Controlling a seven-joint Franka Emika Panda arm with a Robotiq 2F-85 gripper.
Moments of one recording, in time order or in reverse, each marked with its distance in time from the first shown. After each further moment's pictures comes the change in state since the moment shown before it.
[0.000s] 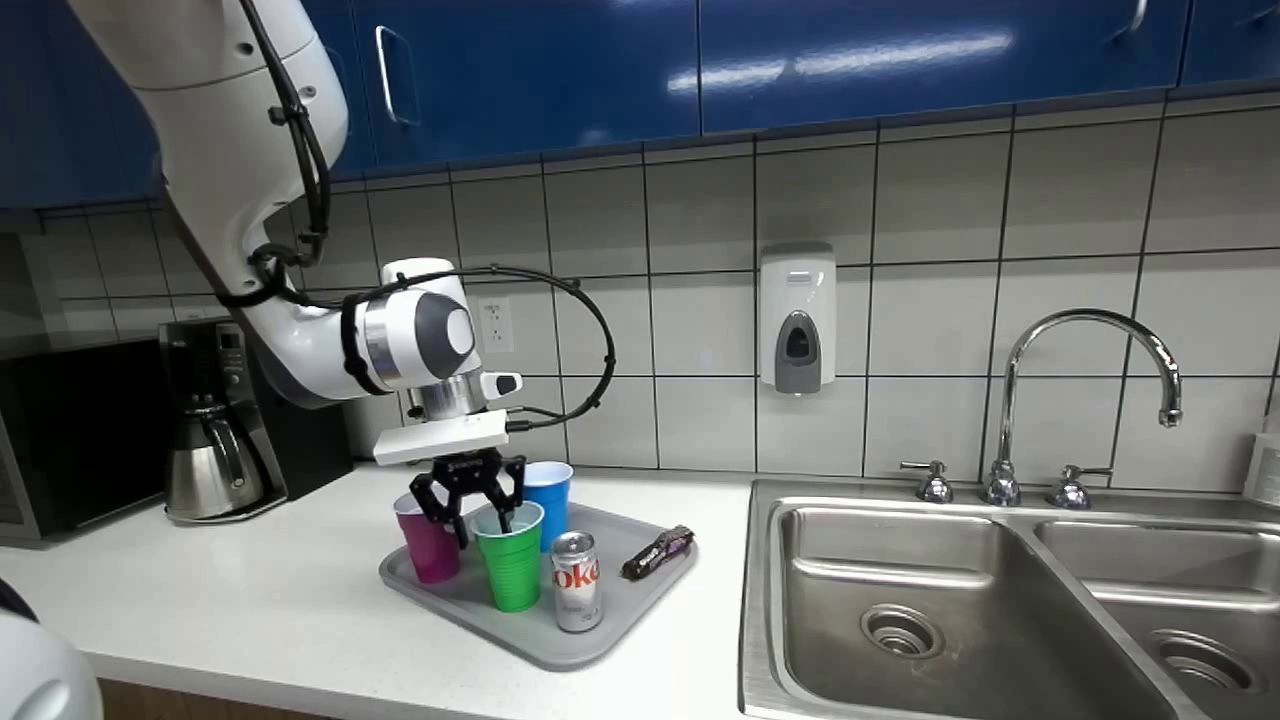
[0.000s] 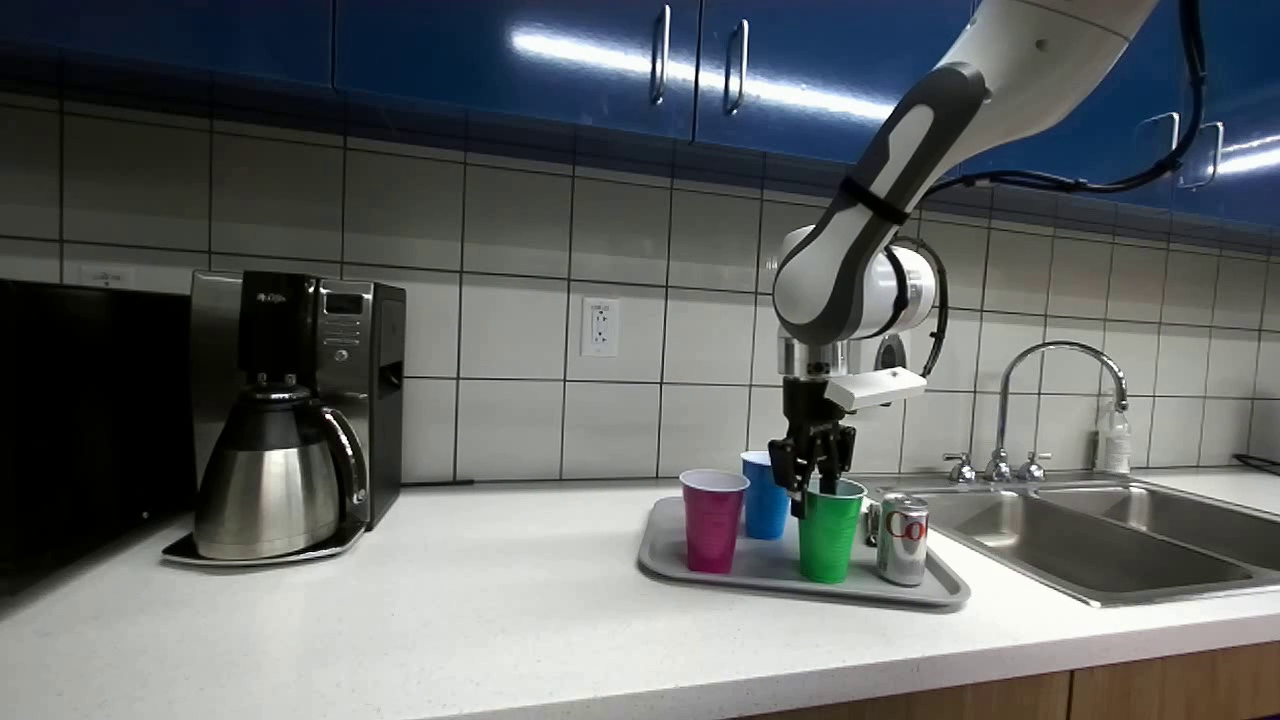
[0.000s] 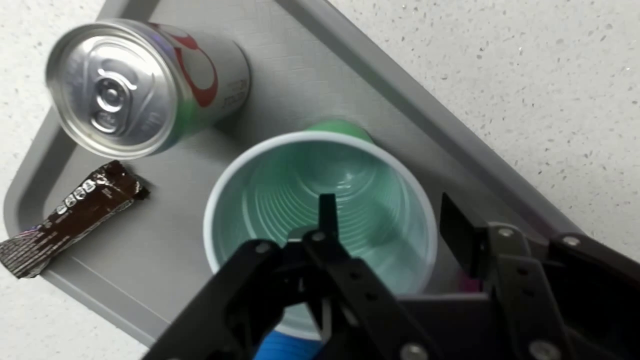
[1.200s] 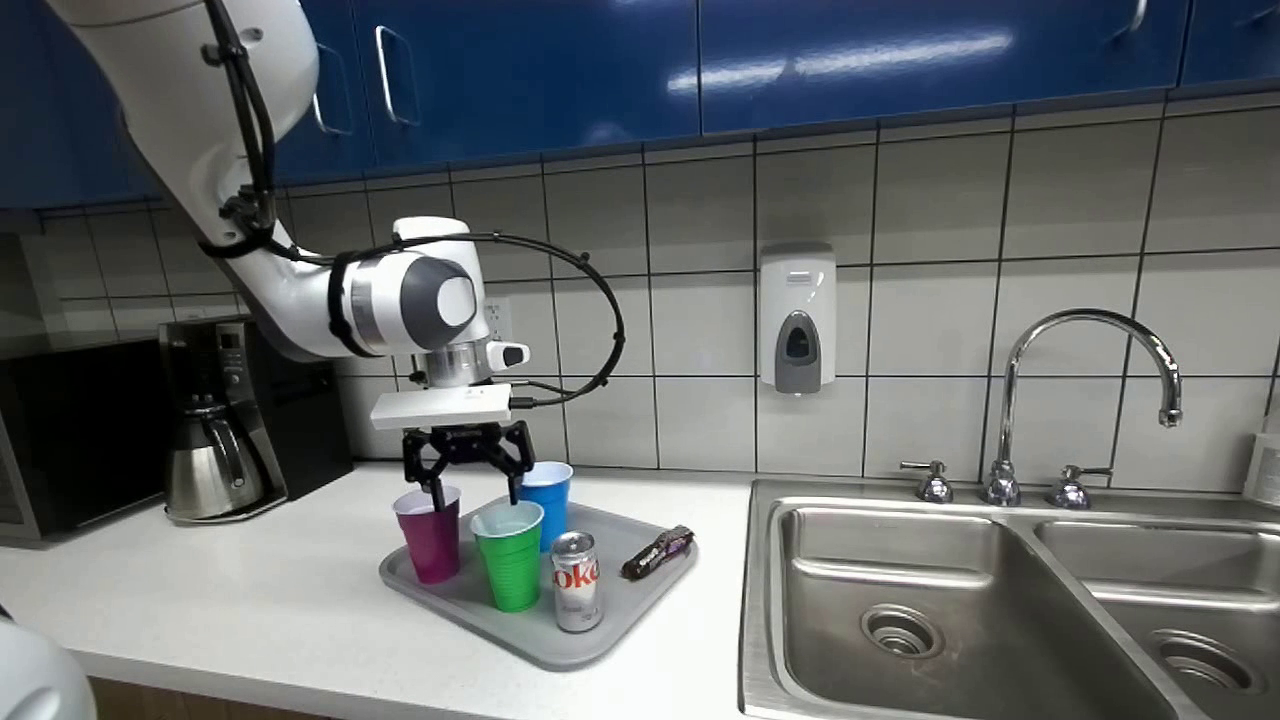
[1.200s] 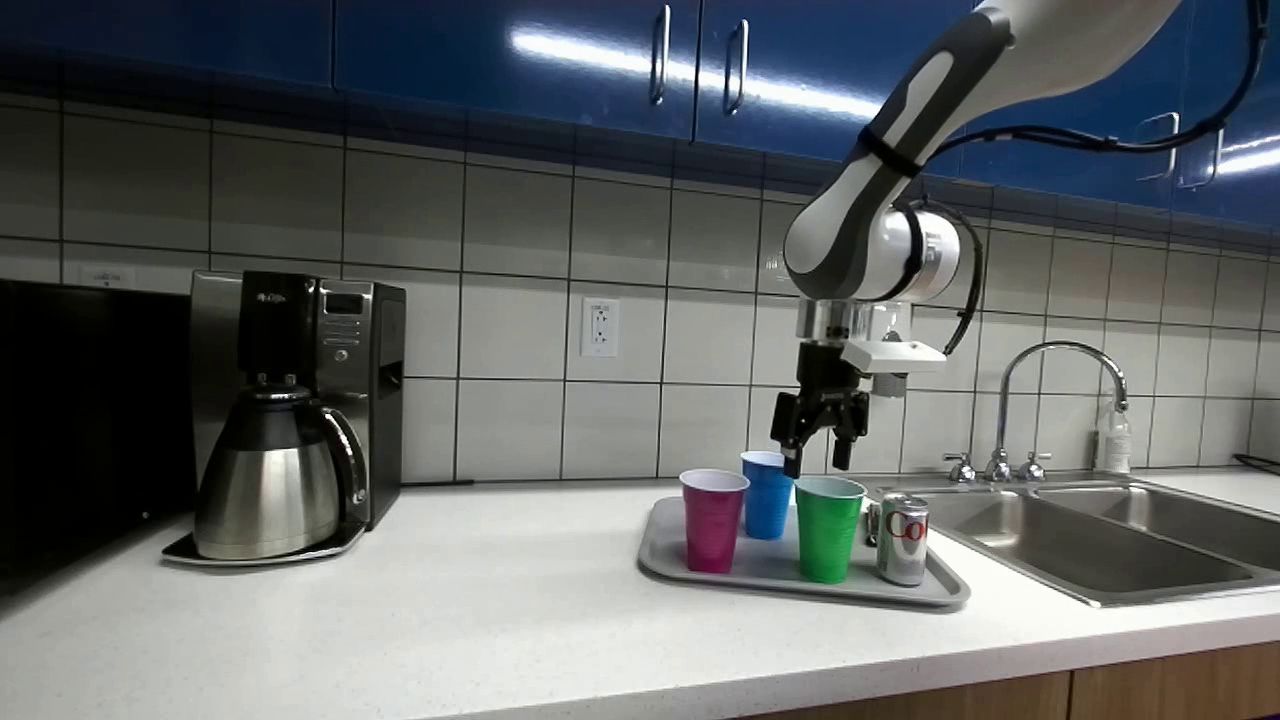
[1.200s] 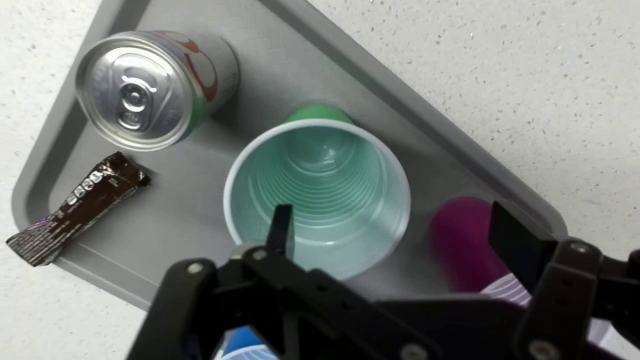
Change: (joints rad) arm -0.021 -0.119 -0.004 -0.038 0.184 -0.024 -0.137
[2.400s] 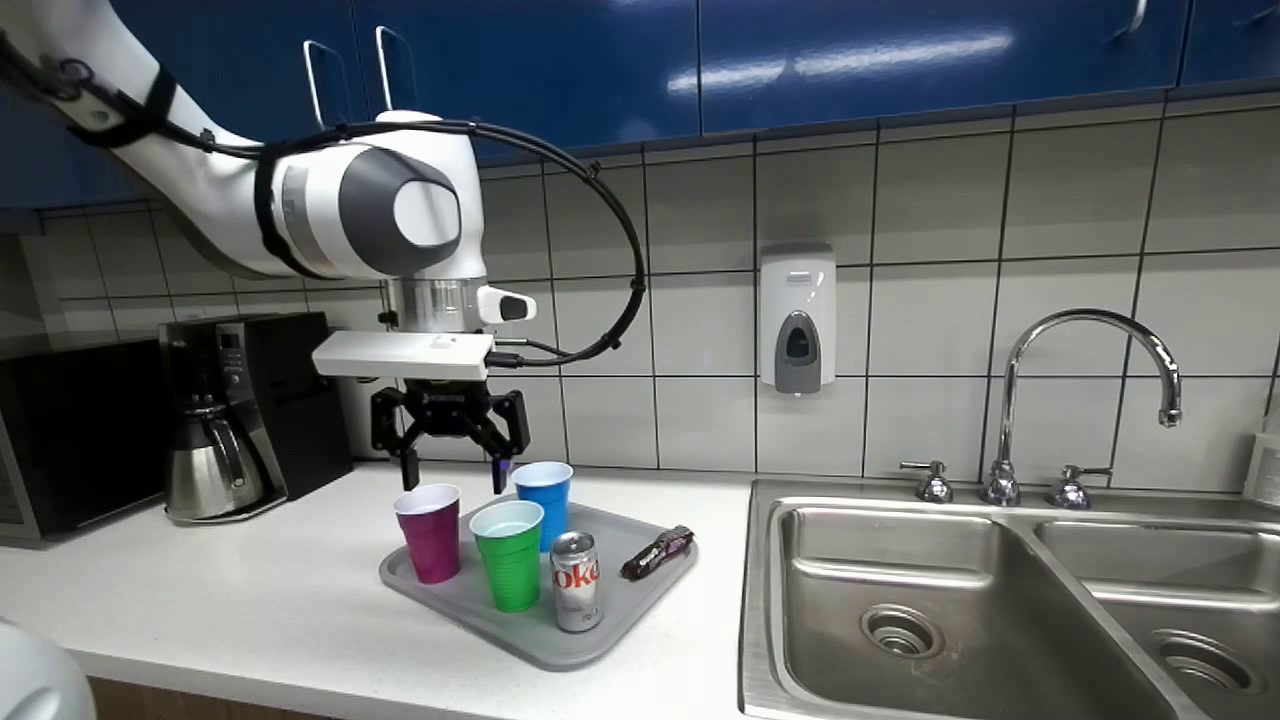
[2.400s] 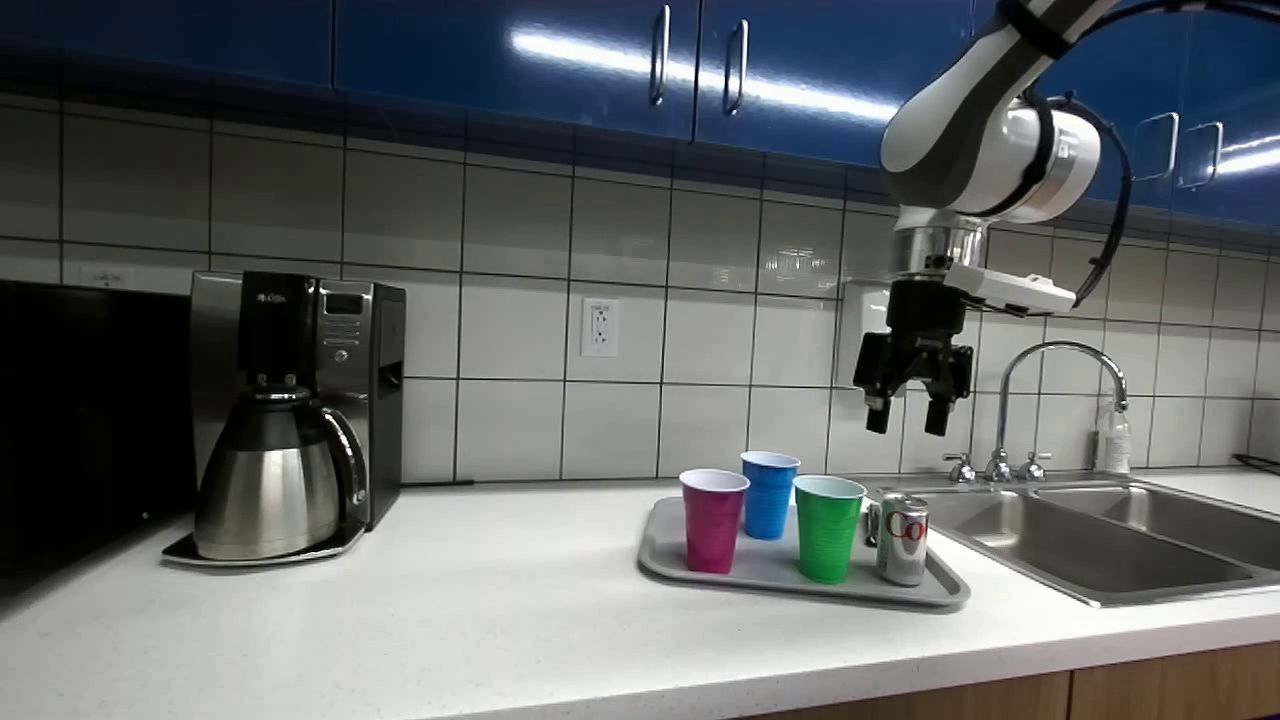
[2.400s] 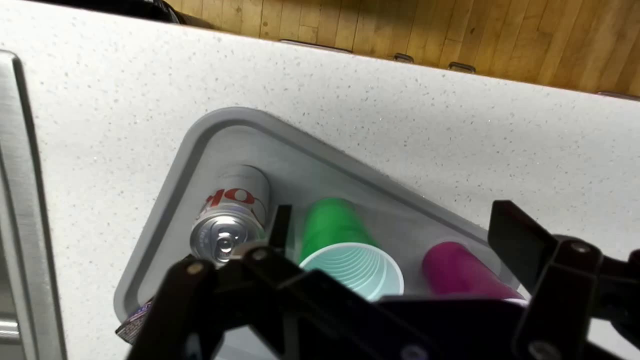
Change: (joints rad) arm 0.000 -0.410 -0.108 -0.217 0.061 -0.230 -0.006
